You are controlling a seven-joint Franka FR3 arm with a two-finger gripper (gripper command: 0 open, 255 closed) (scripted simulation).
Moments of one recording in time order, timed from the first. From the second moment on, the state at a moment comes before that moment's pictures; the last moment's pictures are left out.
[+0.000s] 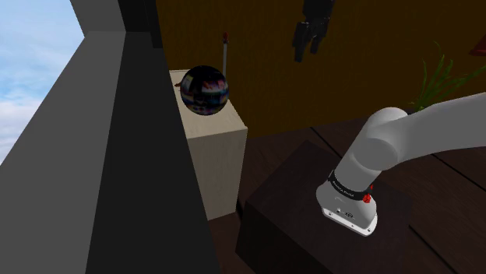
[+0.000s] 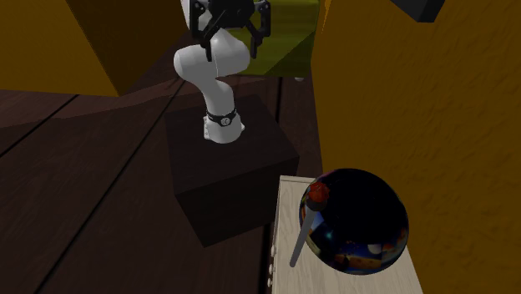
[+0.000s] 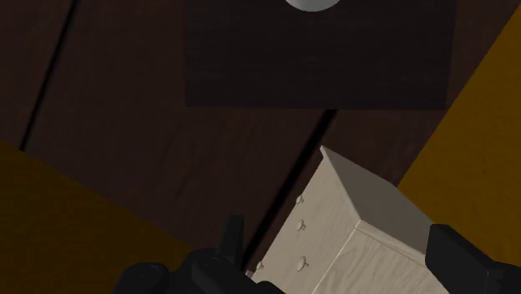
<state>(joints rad) -0.01 -0.78 0.04 -2.27 -0.06 1.45 0.04</state>
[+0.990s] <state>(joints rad) -0.07 -0.26 0.10 -1.85 -0.01 1.55 0.27</state>
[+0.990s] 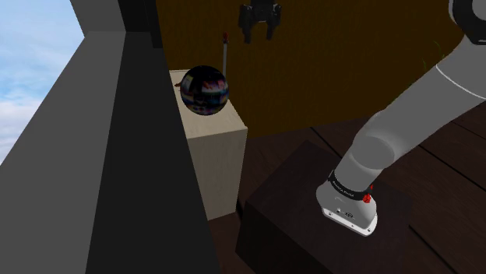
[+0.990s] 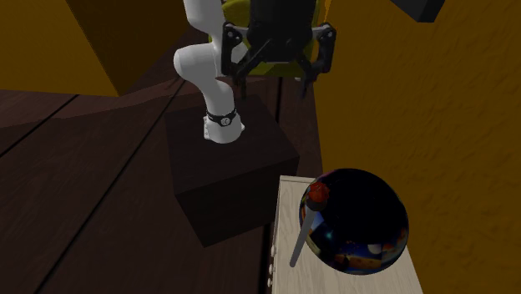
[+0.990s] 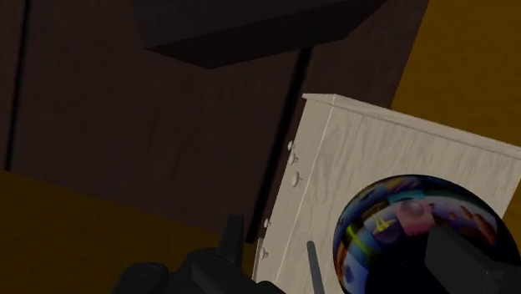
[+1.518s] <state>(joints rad) -0.08 0.06 0.11 -1.47 -0.01 1.50 0.40</state>
